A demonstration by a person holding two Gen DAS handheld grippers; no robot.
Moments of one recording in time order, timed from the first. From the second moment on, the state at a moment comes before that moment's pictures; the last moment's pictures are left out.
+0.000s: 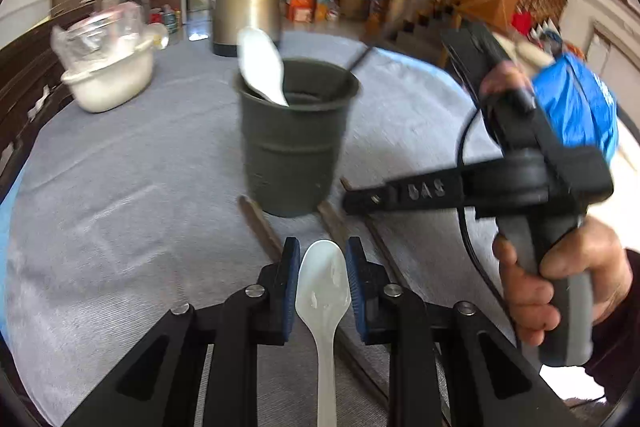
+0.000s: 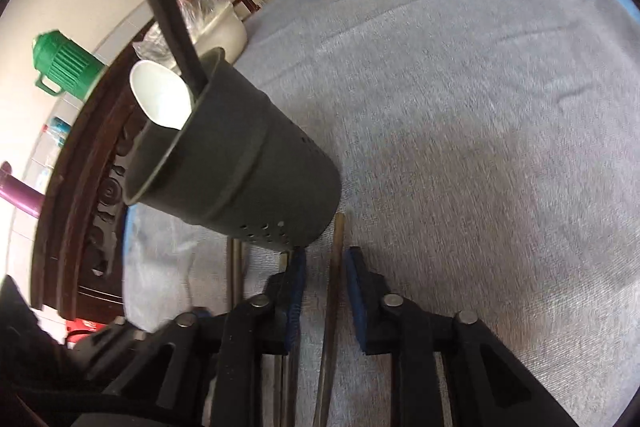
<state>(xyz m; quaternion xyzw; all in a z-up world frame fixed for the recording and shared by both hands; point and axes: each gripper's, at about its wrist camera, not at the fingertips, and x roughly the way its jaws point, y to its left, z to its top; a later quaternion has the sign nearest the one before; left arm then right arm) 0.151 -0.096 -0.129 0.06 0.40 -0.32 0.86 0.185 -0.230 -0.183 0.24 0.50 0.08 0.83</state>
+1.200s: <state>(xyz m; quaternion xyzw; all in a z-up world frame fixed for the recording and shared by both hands) 0.121 -0.021 -0.055 -0.09 0.30 -0.20 0.93 0.052 -0.249 -0.052 0.26 0.24 0.10 0.93</state>
